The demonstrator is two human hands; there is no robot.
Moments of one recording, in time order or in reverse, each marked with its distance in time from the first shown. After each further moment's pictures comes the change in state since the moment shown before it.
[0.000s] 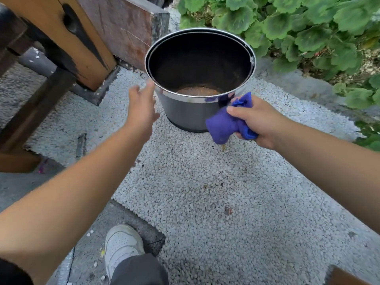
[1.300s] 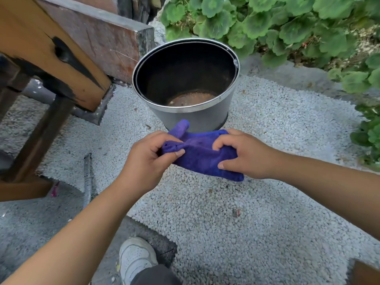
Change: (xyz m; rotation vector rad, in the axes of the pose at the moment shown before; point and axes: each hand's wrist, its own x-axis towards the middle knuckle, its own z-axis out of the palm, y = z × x) left_hand -0.092 -0.006 -0.020 0.460 -0.465 0.608; right_hand -0.038 0.039 -0.010 -0.767 -0.309 -0.476
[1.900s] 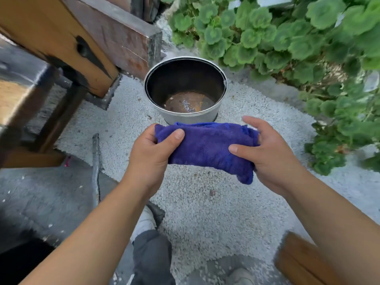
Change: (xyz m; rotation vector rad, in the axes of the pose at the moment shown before) left_hand -0.020 0.154 -0.018 -0.746 0.267 -0.462; right_hand -0.088 -0.117 -0.089 0.936 0.336 0.339
